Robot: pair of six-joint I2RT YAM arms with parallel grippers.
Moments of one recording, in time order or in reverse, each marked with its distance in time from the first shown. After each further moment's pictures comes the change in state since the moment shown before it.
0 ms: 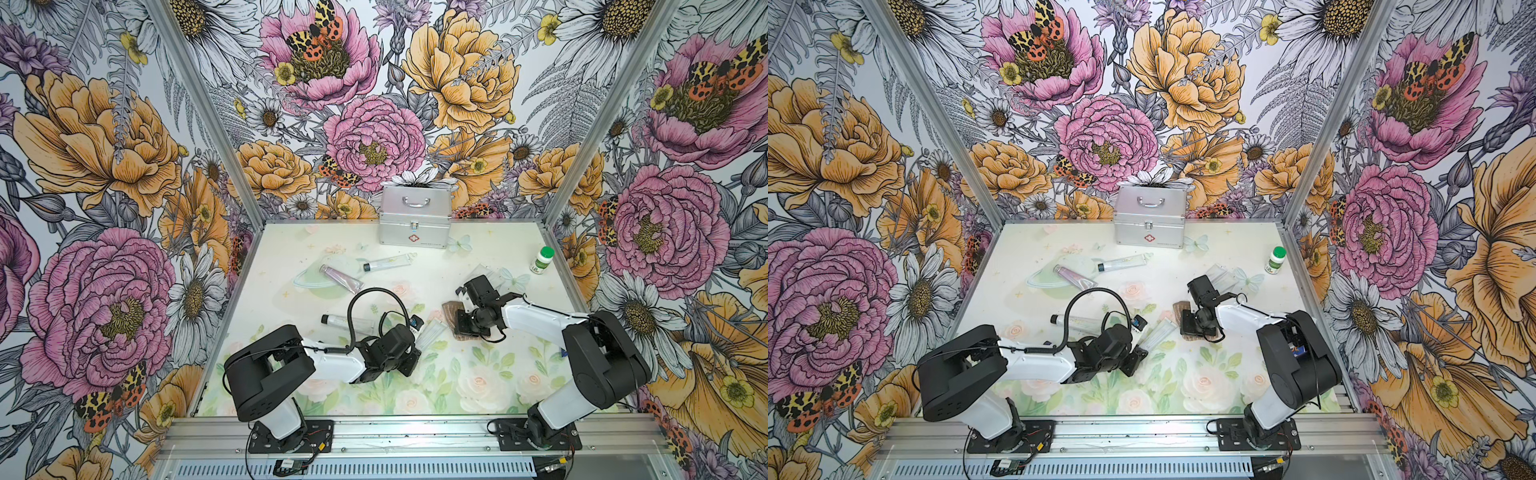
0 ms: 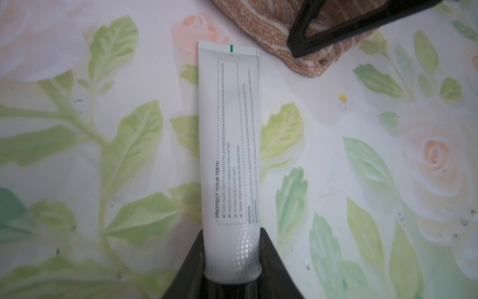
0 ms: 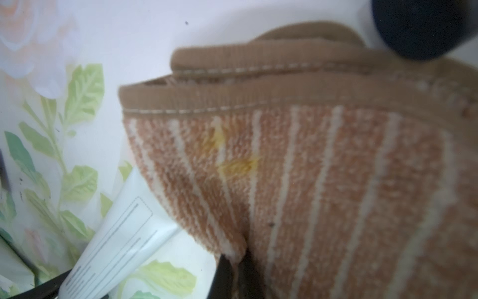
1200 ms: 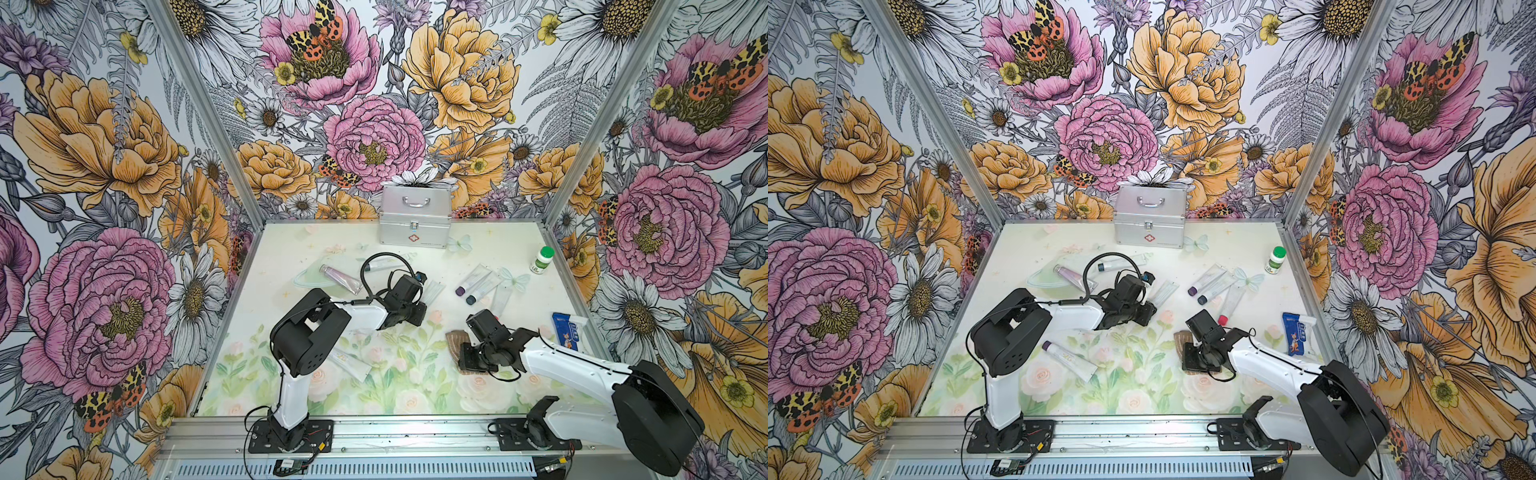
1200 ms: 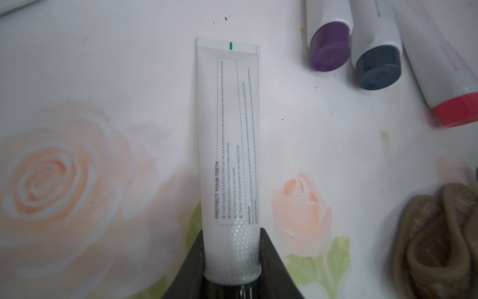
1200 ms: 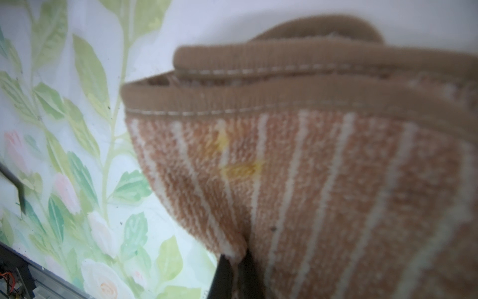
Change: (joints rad) left arm 0.243 0.395 0.552 -0.171 0.145 0.088; right arm 0.200 -0.334 -0.280 -0.023 0.029 0.209
